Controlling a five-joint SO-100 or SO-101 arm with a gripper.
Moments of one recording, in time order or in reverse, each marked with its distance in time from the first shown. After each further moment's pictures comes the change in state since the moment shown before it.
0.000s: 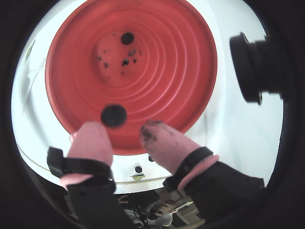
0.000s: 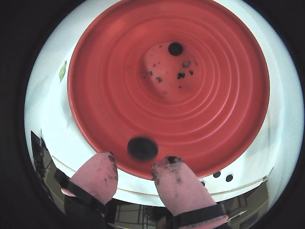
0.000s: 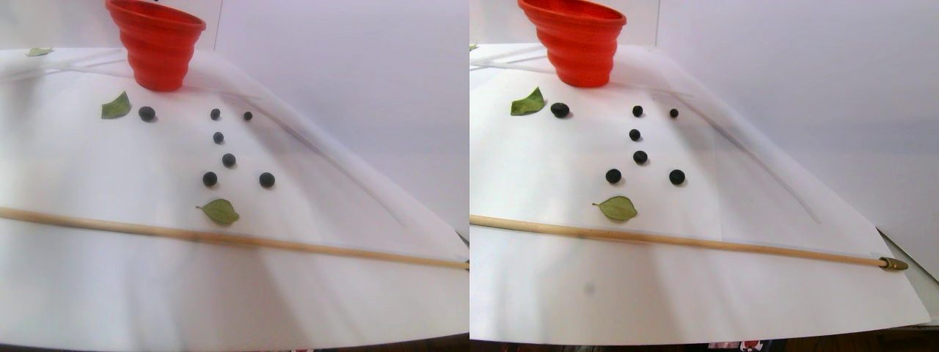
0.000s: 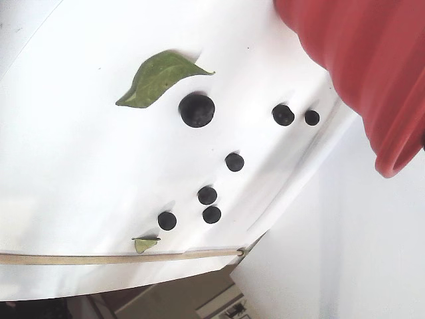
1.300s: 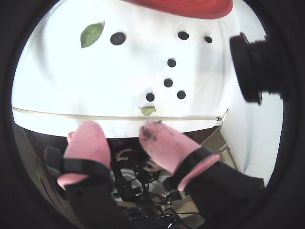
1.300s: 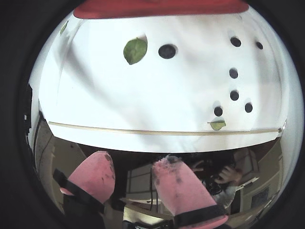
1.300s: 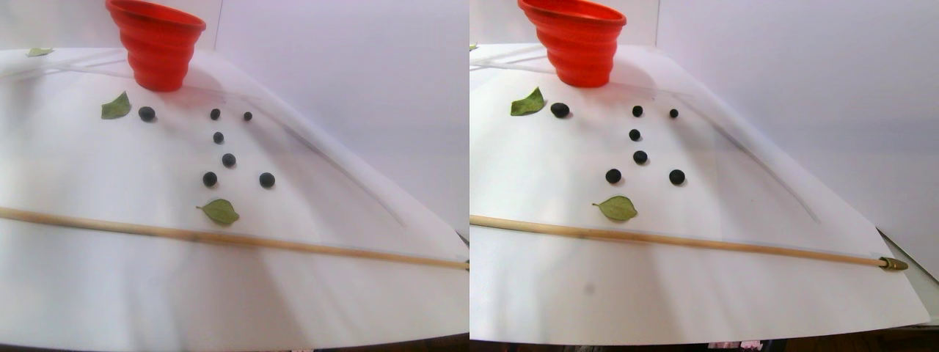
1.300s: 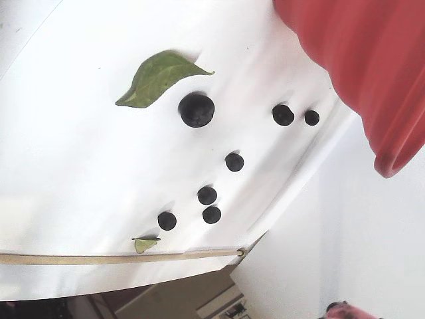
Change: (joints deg) arm -0.9 16.5 14.9 22.3 7.1
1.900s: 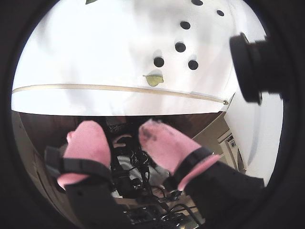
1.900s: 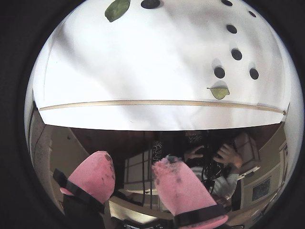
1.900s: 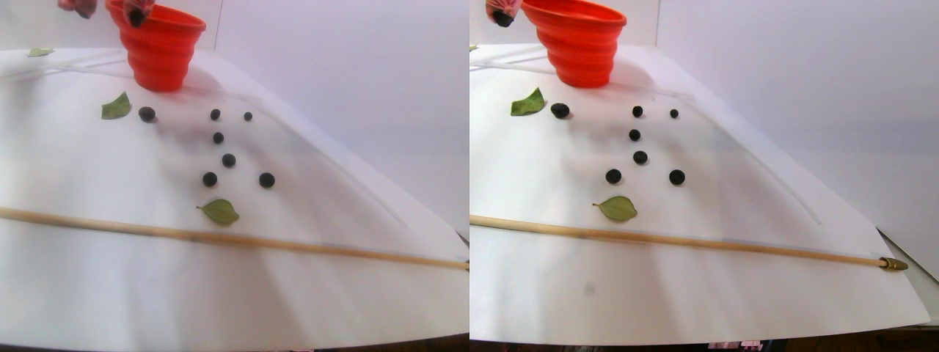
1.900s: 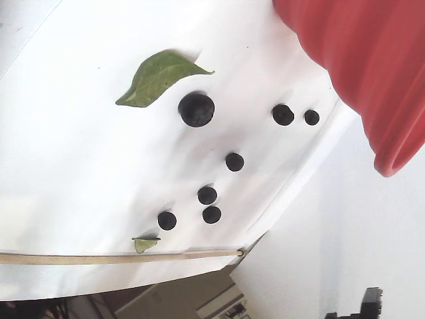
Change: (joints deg) arm 2.1 14.5 22.7 -0.4 -1.2
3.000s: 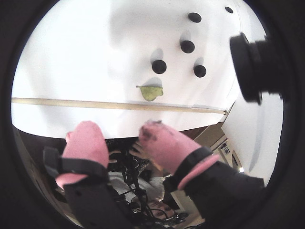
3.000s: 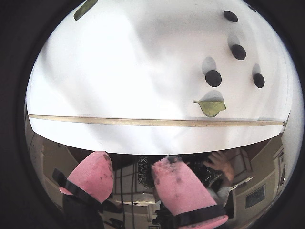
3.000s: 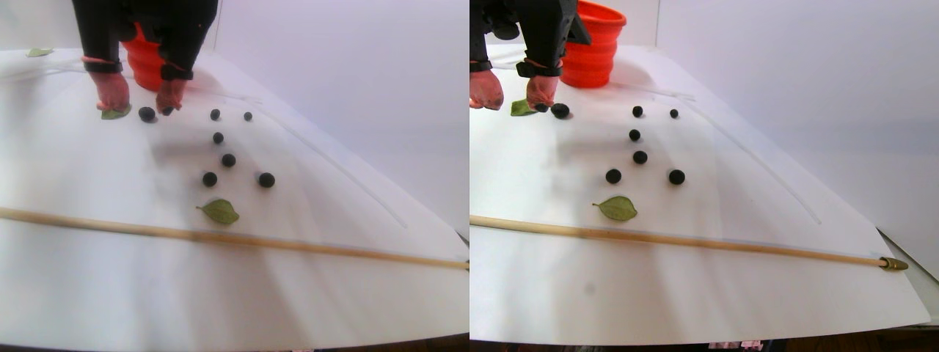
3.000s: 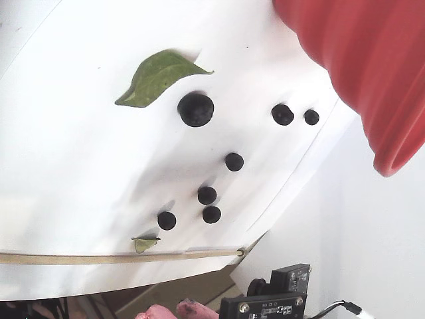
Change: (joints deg) arm 6.8 -5.3 21.8 -32.3 -8.3
